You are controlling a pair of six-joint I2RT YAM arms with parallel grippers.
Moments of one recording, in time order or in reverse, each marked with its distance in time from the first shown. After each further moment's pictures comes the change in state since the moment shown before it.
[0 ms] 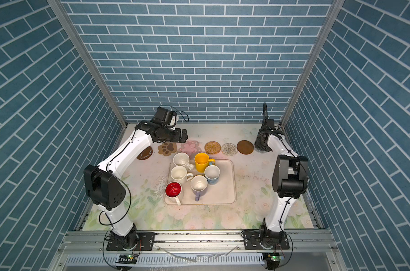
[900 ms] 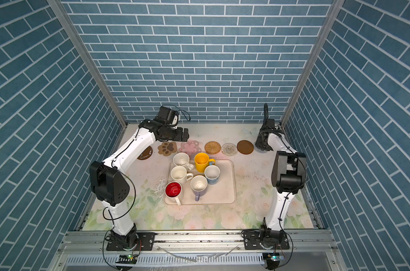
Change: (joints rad) left arm 0.000 0.052 0.050 -0.003 -0.003 0.000; right arm -0.012 0.072 0.046 0.015 -0.006 -0.001
